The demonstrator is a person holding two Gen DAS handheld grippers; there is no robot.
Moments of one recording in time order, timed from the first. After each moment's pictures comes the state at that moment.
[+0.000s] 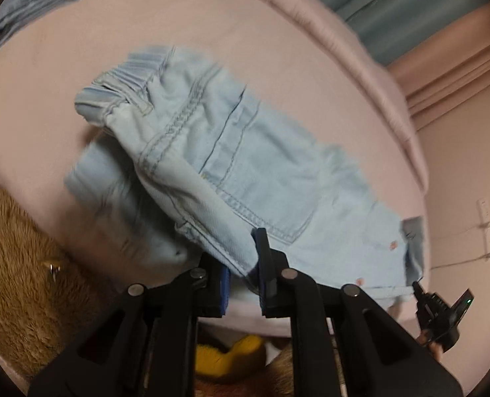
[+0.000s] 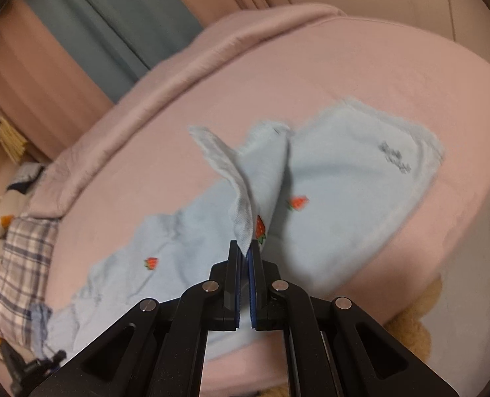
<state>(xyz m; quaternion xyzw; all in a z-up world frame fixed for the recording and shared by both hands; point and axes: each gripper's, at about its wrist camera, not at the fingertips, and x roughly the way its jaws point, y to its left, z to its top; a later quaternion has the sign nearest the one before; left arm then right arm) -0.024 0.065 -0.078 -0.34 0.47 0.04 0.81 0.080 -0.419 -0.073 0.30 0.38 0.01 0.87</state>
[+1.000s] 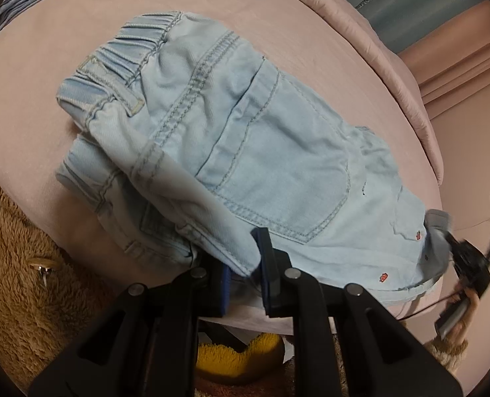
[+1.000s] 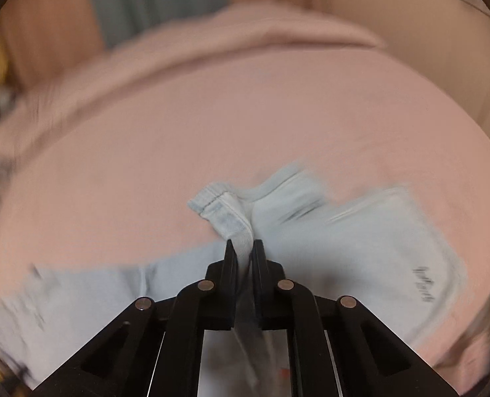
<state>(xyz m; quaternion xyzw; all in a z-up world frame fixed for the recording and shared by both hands) -0.016 0.061 -0.103 -0.33 0.49 0.05 0.81 0.170 -0.402 -0.047 0.15 0.39 -0.02 0.91</state>
